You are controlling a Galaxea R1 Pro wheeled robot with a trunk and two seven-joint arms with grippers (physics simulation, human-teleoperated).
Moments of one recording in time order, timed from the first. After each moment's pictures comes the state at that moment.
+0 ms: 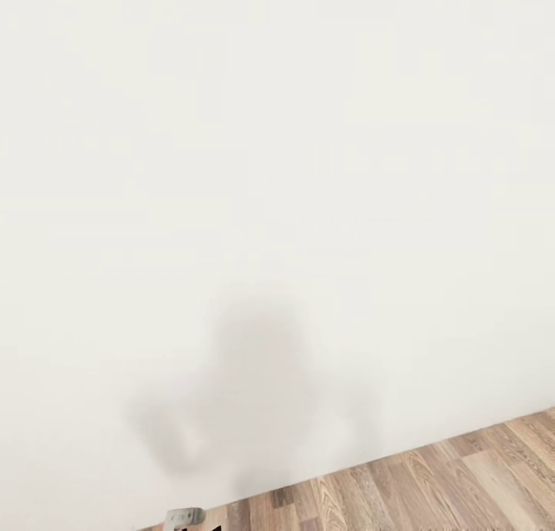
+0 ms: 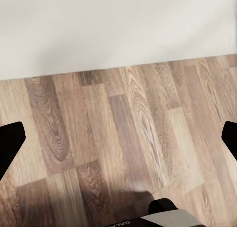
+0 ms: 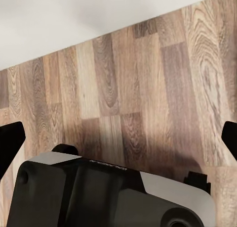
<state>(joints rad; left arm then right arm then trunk) -0.42 0.04 0.25 -0.02 -0.03 -0.24 -0.49 -0.41 -0.21 0.01 0.05 -0.14 -0.14 0.68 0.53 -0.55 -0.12</state>
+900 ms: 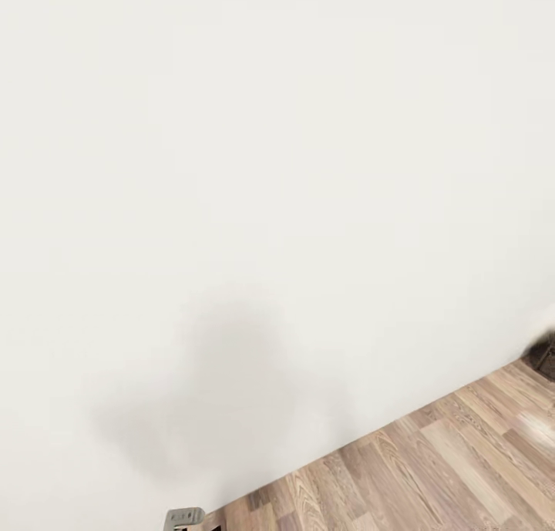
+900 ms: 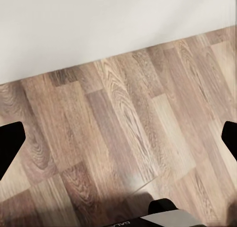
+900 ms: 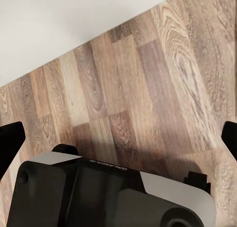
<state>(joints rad) -0.42 0.04 0.25 -0.02 -0.03 -0.24 -0.49 -0.41 -0.21 0.01 0.05 -0.14 -0.14 0.68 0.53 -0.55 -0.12</state>
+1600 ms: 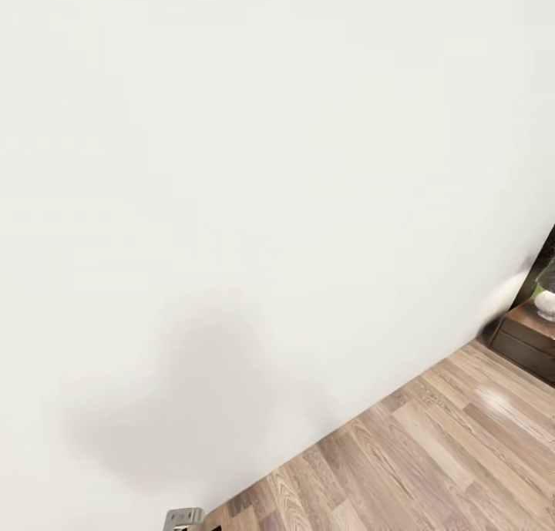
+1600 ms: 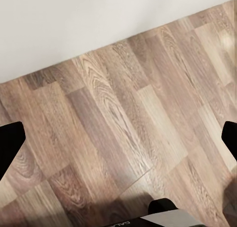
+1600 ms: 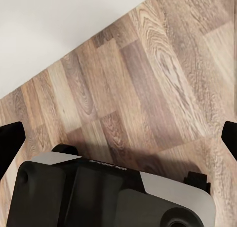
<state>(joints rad) -0.42 0.04 0.25 -0.02 -0.03 -0.24 -0.49 -0.41 -0.21 0.01 0.05 -0.14 -0.14 0.68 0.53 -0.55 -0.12</state>
